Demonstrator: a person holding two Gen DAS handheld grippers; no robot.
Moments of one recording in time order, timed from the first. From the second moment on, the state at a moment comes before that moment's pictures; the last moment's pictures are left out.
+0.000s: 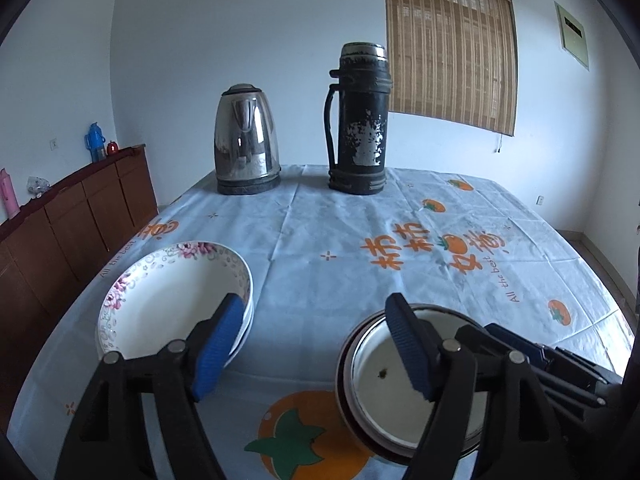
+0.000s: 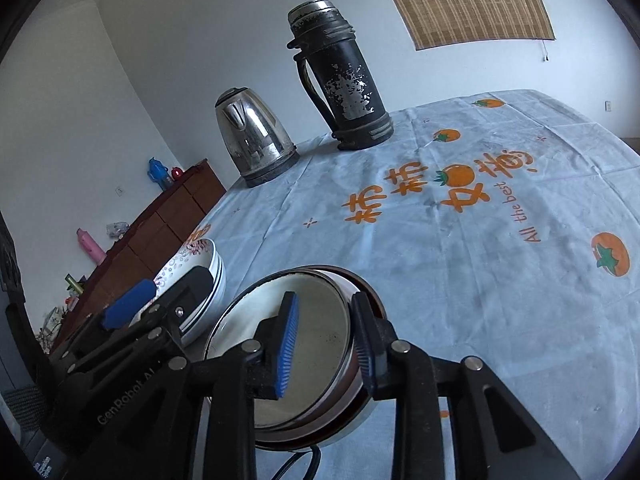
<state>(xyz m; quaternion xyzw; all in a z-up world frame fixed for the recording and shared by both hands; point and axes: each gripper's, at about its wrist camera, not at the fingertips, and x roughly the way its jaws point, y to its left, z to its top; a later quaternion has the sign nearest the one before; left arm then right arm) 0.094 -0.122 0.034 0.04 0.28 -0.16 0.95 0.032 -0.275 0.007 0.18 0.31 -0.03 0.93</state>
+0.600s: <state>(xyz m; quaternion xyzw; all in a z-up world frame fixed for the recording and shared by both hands) 0.105 -0.114 0.020 0.03 0.29 -0.13 0.95 0.006 -0.282 0.024 0.15 0.22 -0.12 0.96</state>
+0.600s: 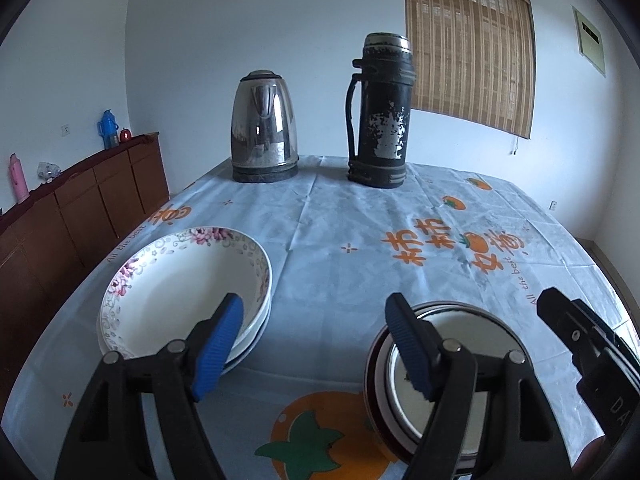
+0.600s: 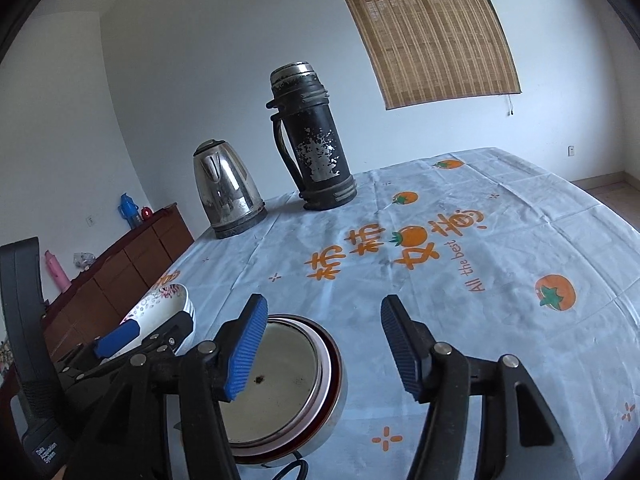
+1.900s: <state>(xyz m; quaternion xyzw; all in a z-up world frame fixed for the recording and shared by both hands) 0.067 -0.061 0.012 0.02 0.22 -0.12 0.97 -0.039 -0.235 0.027 0.05 0.12 -0.21 0.97</state>
